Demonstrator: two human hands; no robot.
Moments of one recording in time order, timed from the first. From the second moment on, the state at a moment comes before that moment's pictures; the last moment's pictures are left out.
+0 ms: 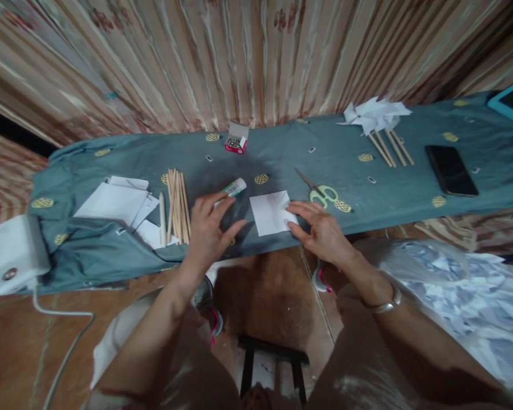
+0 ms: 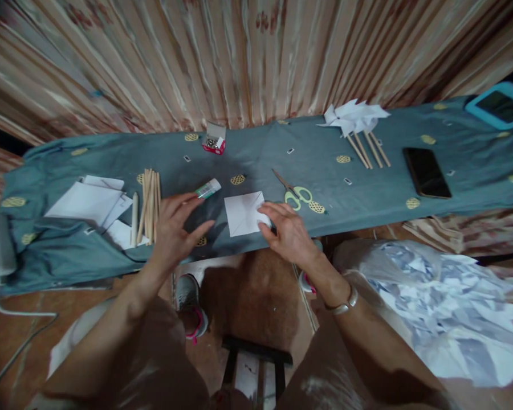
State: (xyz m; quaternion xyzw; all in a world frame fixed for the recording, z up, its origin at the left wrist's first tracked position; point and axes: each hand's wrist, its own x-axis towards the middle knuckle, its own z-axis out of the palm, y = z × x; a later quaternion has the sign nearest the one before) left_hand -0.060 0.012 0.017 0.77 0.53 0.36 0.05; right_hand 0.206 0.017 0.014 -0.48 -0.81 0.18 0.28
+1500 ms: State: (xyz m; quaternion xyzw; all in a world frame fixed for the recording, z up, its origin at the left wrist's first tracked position) left_hand -0.012 -0.014 0.003 0.89 0.37 0.28 0.04; right_hand 0.195 0.009 0.005 -0.48 -0.73 0.35 0.33
